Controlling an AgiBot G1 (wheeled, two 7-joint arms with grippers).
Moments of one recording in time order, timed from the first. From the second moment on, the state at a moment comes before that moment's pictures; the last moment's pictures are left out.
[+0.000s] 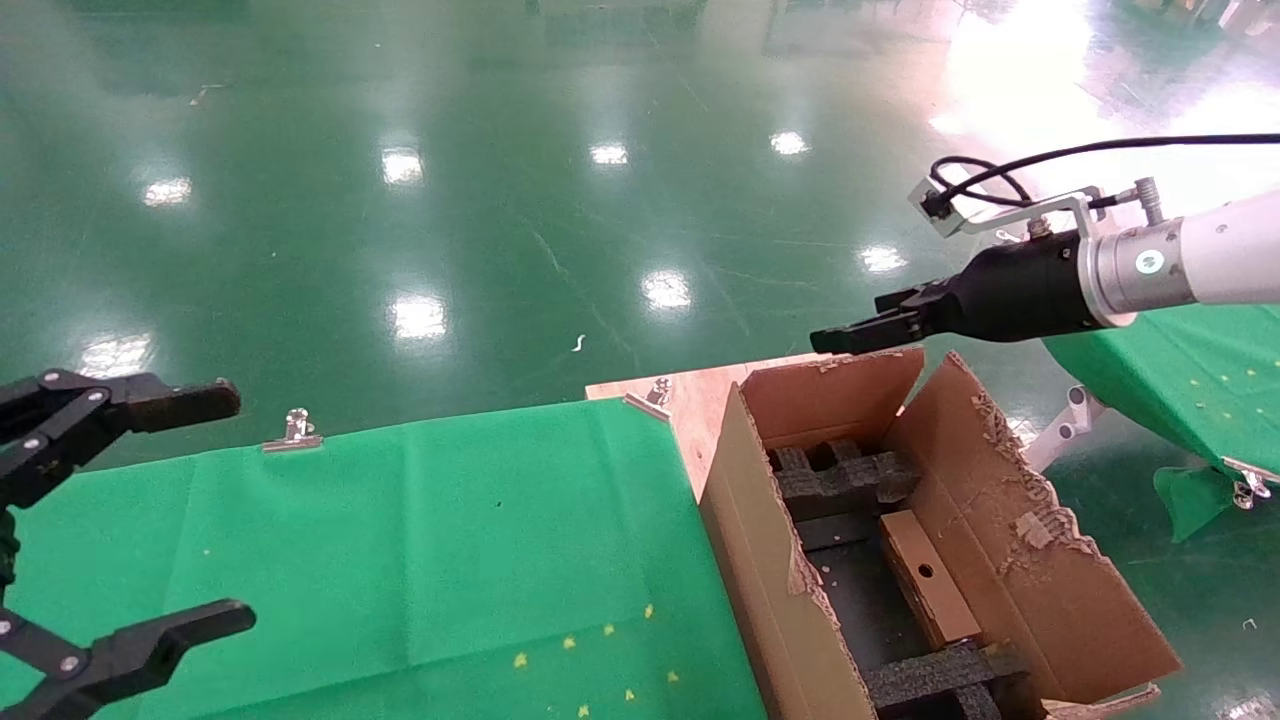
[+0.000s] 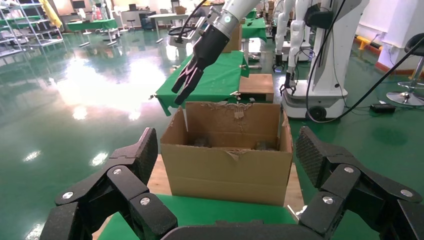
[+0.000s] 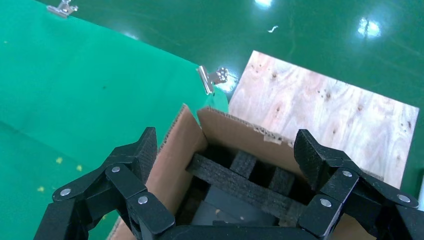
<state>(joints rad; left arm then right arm) -1.09 0.58 0.35 -1.26 0.68 1.47 -0.15 1.94 -0.69 -1.42 0.46 -1.02 -1.19 0.56</state>
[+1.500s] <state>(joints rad) -1.09 0.58 0.35 -1.26 0.68 1.47 -0.15 1.33 -0.63 -0.62 1.04 -0.82 -1.41 0.30</state>
